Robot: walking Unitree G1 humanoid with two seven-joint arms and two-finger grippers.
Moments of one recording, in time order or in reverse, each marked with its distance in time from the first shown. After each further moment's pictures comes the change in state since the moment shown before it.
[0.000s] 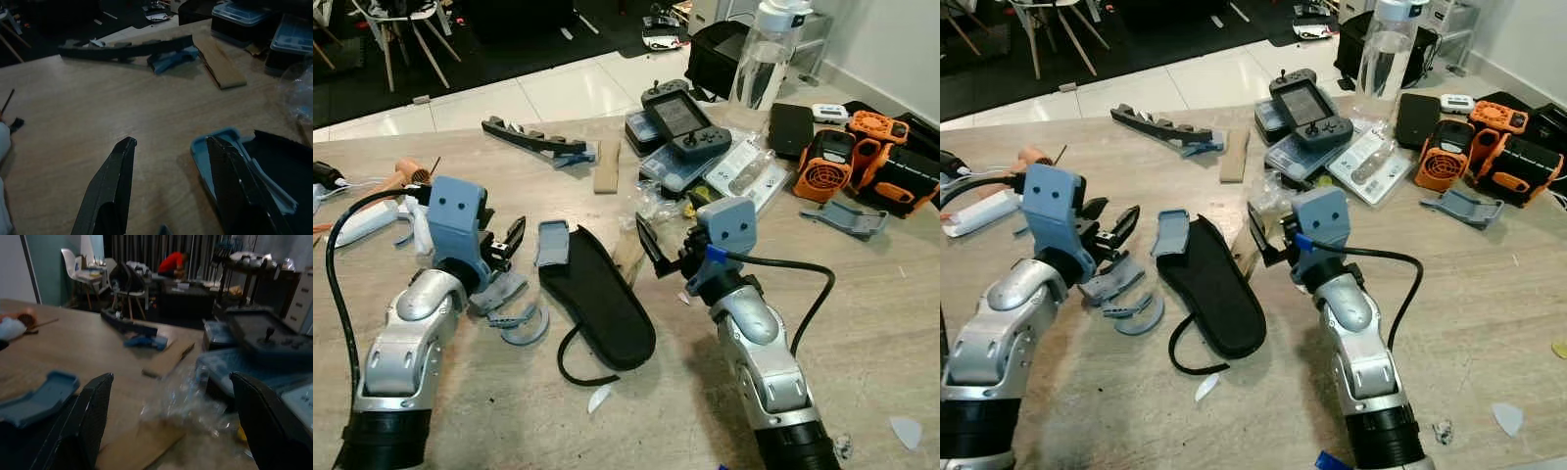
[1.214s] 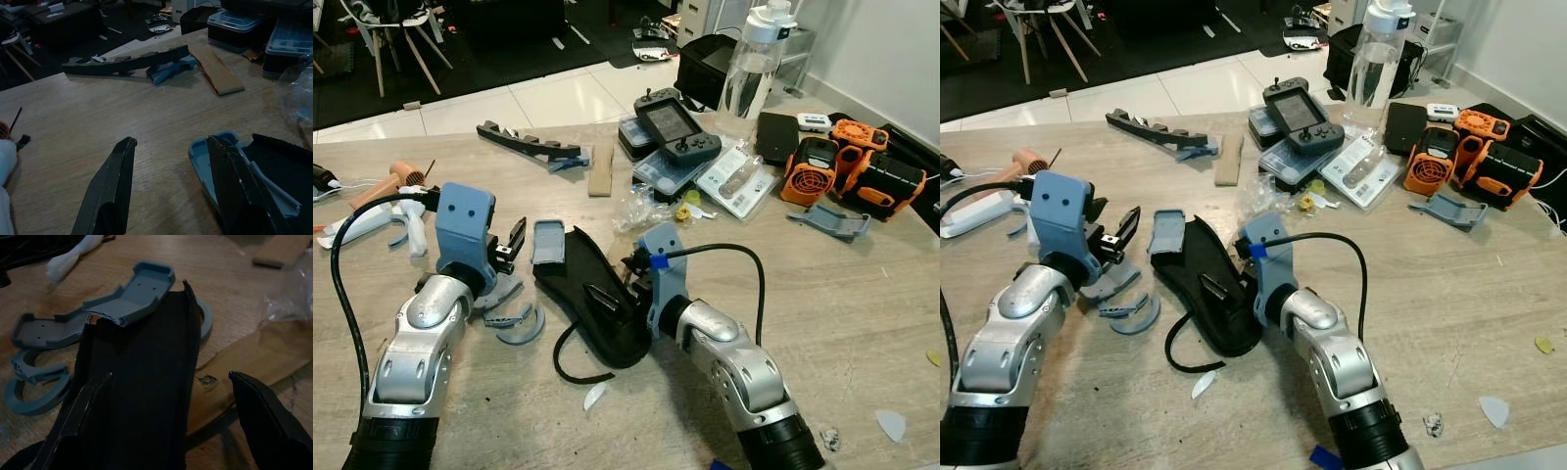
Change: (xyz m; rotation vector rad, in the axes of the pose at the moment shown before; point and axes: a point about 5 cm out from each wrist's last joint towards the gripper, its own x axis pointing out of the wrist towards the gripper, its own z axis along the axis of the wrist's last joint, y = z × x) left arm 0.001 -0.003 0.002 0.092 -0.033 0.023; right arm 0.000 0.043 -0.043 0.289 0.486 0.310
